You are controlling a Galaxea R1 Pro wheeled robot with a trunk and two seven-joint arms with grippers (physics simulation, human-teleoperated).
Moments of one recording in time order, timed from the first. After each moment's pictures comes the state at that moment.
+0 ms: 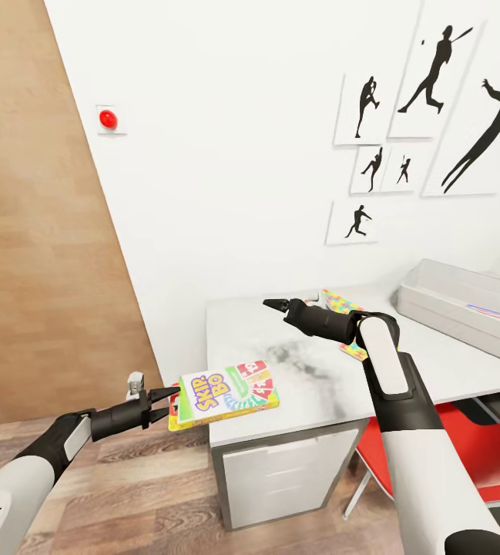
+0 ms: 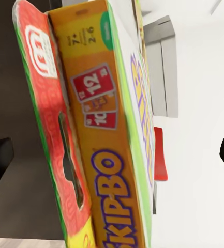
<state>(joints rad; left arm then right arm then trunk) -0.79 0.24 0.15 -0.30 0.29 0.72 -1.27 -0.80 0.06 0.00 -1.35 -0.95 1.04 -0.04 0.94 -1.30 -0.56</state>
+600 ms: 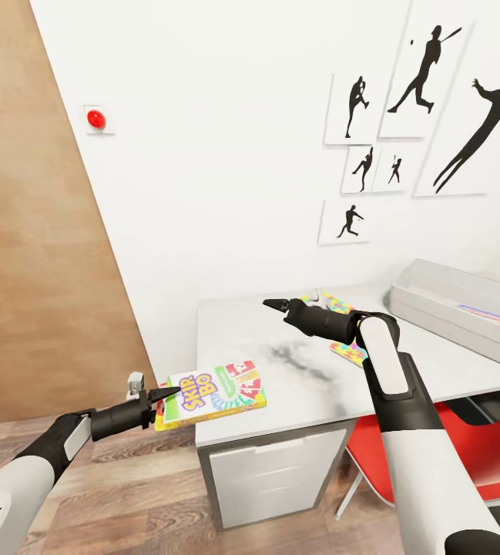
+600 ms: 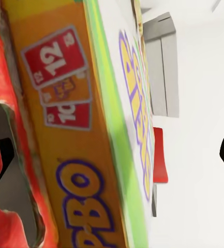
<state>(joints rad) -0.79 0.24 0.15 -0.30 0.29 0.72 -1.27 -0.80 0.06 0.00 -1.35 -0.95 1.04 -0.04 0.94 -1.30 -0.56</state>
